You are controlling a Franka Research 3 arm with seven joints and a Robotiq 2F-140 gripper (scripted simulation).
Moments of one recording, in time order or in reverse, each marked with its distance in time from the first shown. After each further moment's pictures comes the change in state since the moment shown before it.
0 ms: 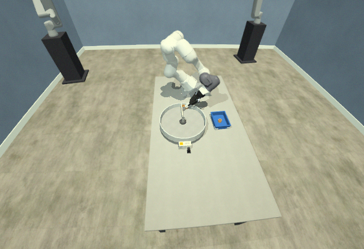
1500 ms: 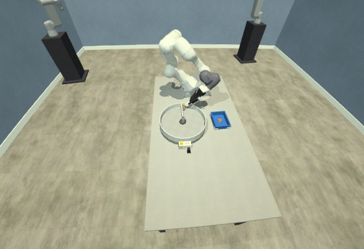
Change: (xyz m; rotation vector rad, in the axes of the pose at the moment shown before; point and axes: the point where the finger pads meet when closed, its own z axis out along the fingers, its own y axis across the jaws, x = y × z) arm 0.012 -0.001 -0.017 0.004 -0.011 0.016
